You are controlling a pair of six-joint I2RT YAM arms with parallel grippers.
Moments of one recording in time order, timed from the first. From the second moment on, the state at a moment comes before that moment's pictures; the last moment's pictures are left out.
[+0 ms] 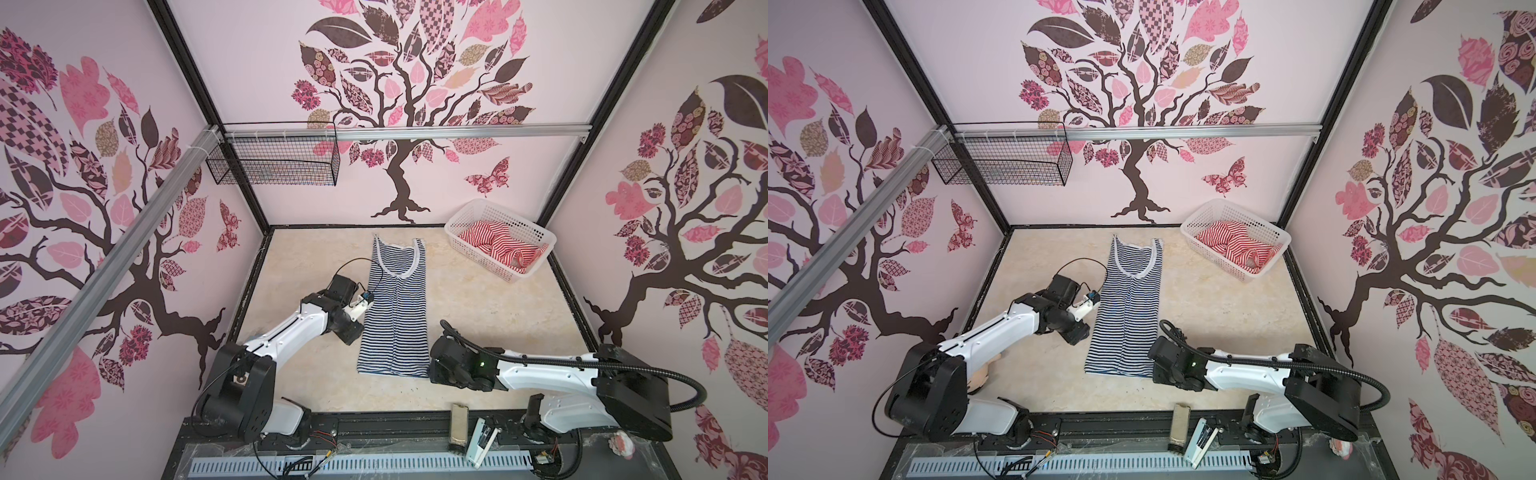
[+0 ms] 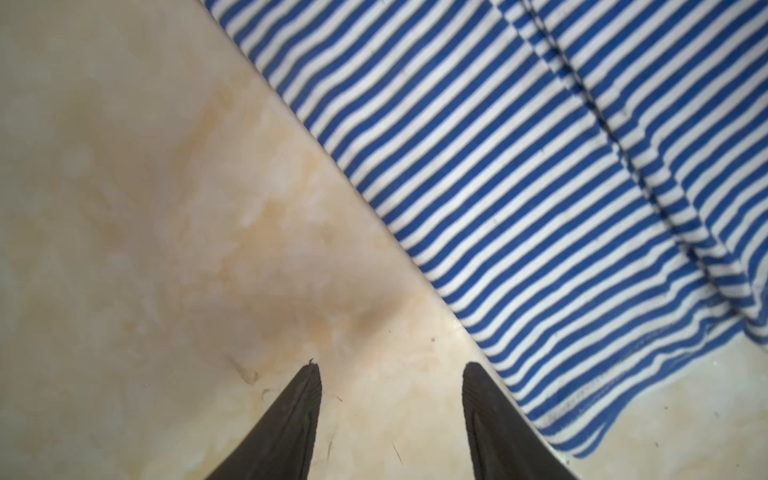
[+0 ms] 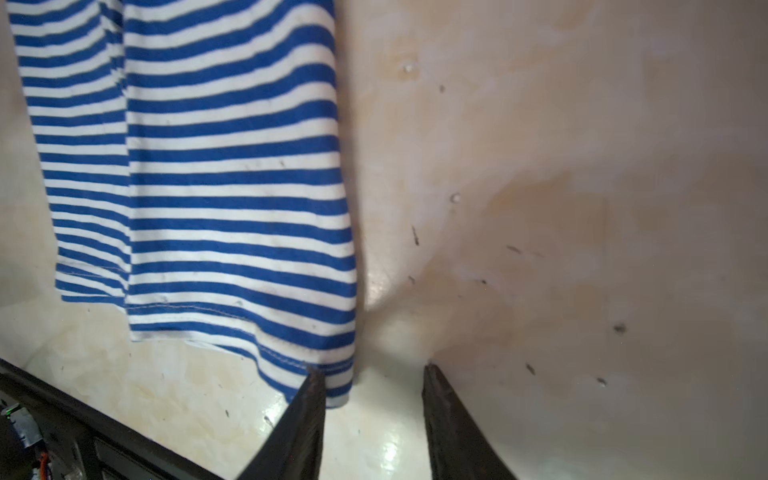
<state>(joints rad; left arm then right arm) -0.40 1.38 0.83 -0.70 0.06 0.40 1.08 1.33 0.54 -0.25 0.06 1.17</state>
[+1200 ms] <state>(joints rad) -0.41 1.17 0.67 -0.69 0.17 0.50 1.07 1.36 0.51 -0.15 0.00 1.31</state>
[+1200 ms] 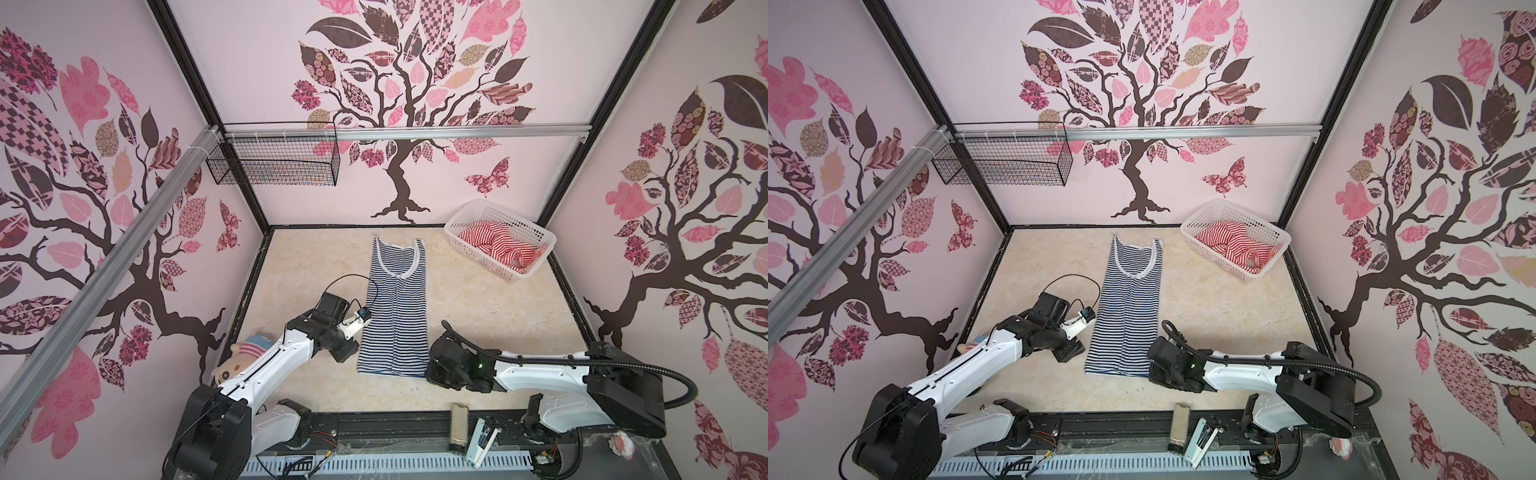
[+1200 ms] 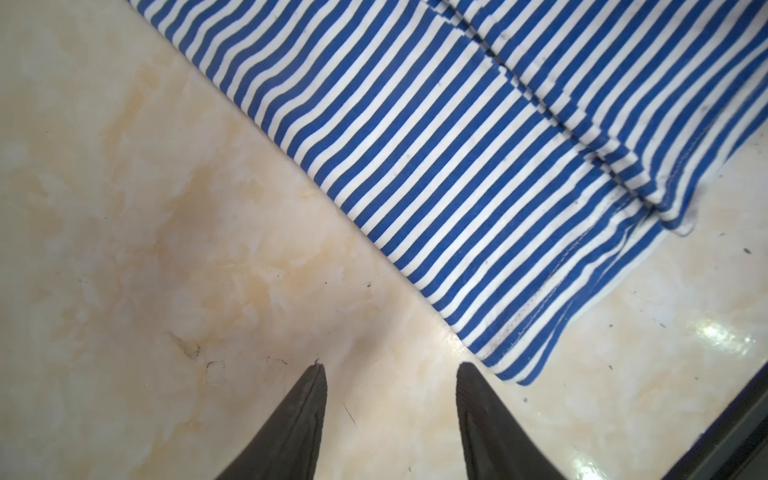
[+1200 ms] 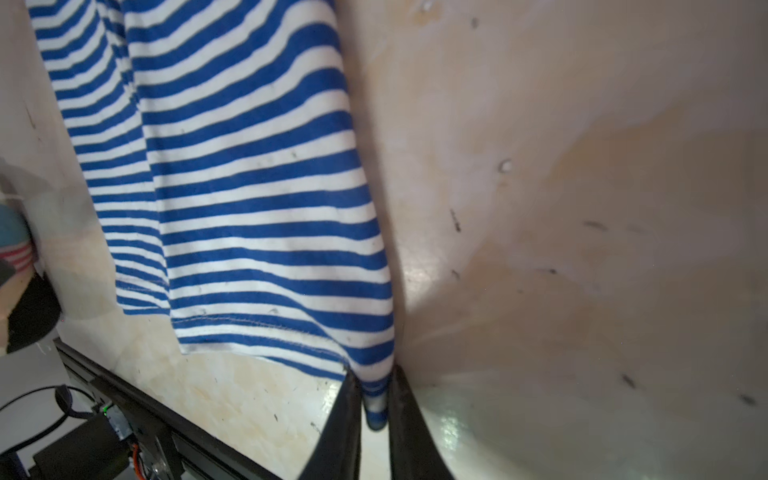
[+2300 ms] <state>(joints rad) -0.89 1.24 0.56 -0.62 -0.09 0.56 1.07 1.22 0.51 -0.26 0.05 1.22</state>
